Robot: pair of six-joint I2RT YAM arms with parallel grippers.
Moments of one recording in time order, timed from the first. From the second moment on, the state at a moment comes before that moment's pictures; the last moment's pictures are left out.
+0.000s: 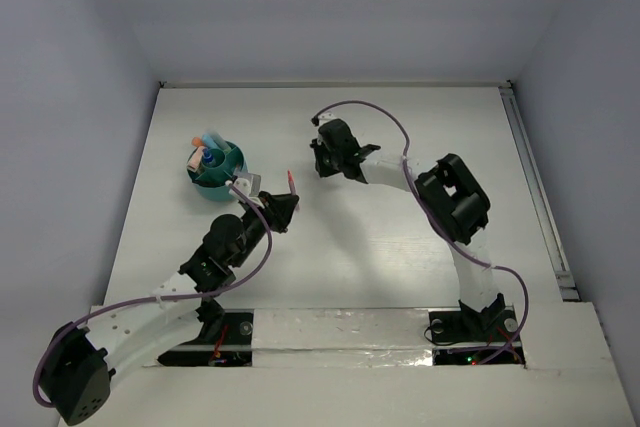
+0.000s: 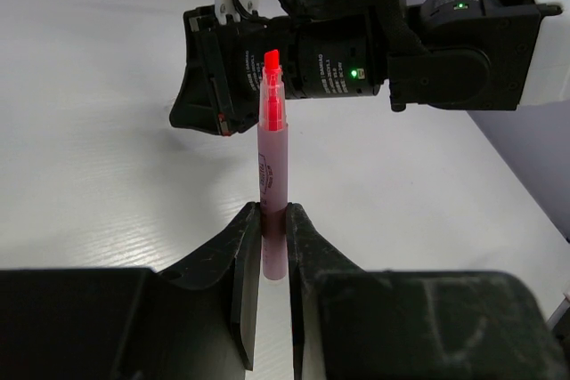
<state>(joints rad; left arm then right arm) -0.73 0.71 0.25 0.44 -0.18 -0.46 0.69 2.15 1.50 -0.06 0.07 0.27</state>
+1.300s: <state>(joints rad) -0.73 0.70 0.25 0.43 -0.18 -0.46 0.63 2.23 1.59 -0.05 -0.02 0.30</state>
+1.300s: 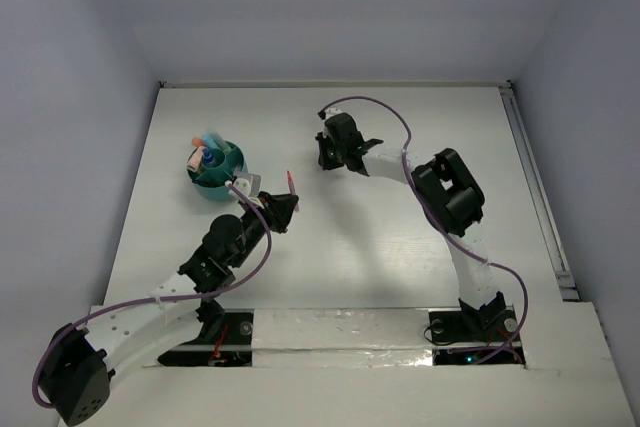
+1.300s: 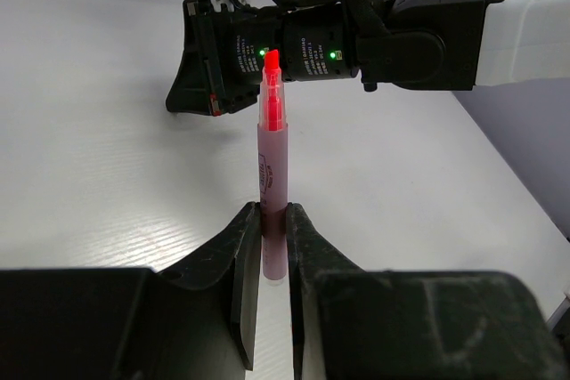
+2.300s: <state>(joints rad) -0.73 0.70 0.25 0.43 -0.17 -0.46 0.63 2.00 1.43 -0.08 -0.02 0.34</state>
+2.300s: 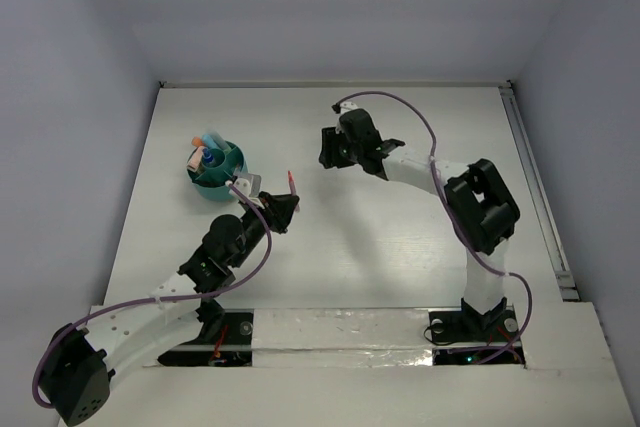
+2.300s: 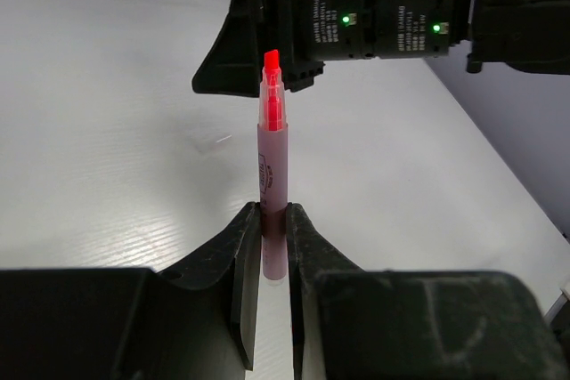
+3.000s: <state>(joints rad) -0.73 0.71 0.25 0.43 -0.15 -0.46 0.63 1.89 1.15 0.02 -0.15 0.57</state>
